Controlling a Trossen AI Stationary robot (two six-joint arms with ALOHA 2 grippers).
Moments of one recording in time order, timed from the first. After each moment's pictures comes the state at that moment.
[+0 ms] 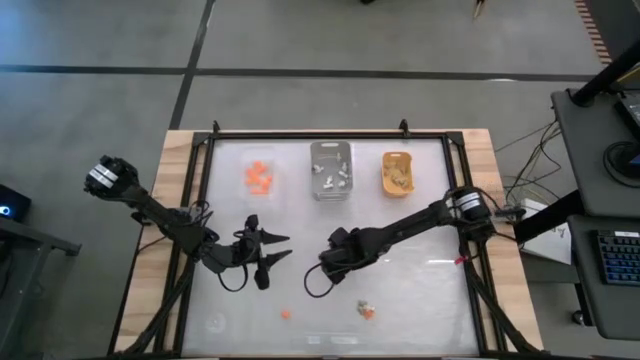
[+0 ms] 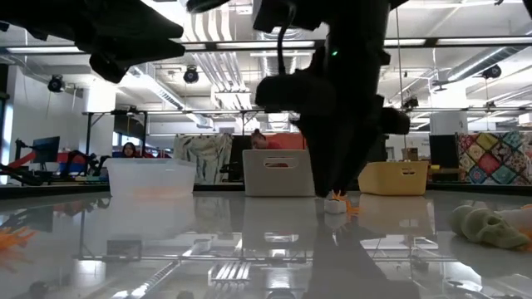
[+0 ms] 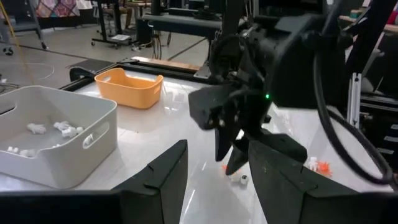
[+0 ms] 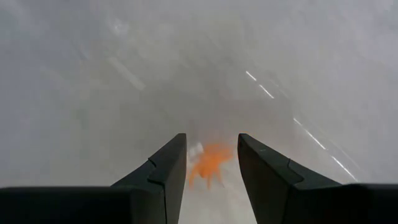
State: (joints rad) left arm -0.60 1.28 0.46 0.59 -0.83 -0.30; right arm 0.28 2.06 1.50 -0.86 0.15 1.11
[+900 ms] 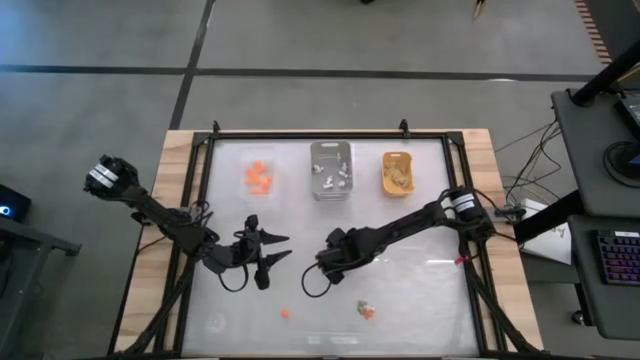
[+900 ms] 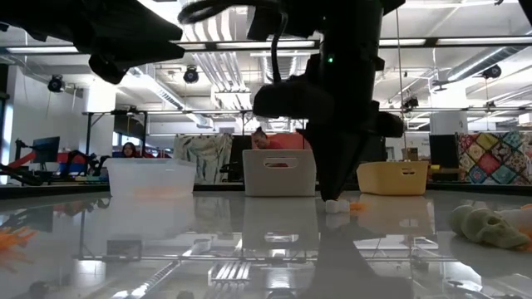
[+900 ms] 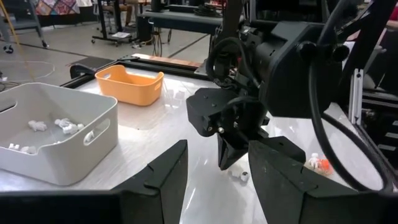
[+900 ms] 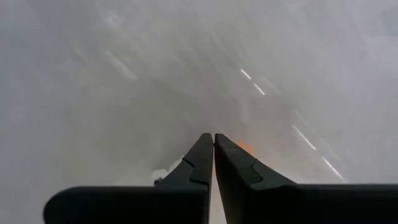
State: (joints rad) left arm -0.60 1.28 0.46 0.58 -0.83 -0.30; right arm 0.26 2.10 1.53 -0.88 0.14 1.06
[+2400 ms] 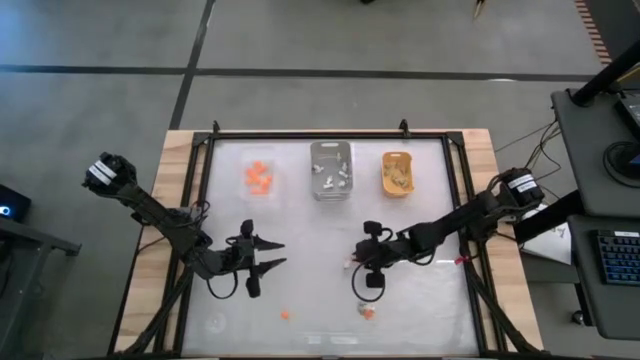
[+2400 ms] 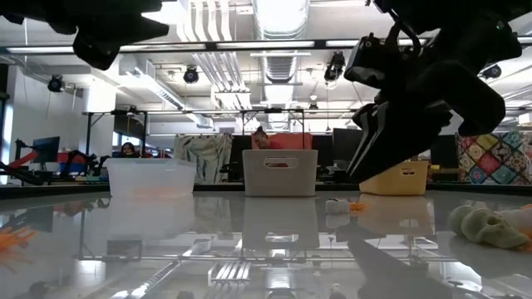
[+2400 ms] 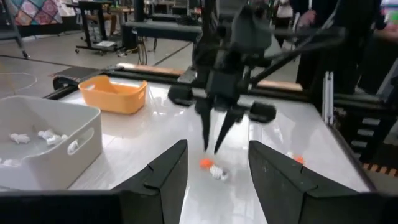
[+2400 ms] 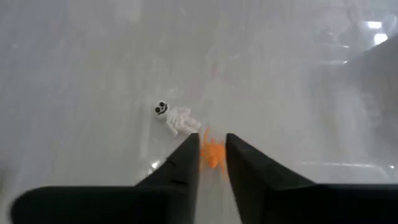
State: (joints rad) left arm -0.69 1.24 0.46 0.58 -0.86 -0.27; right arm 0.33 1.65 0.74 0.05 0.24 0.22
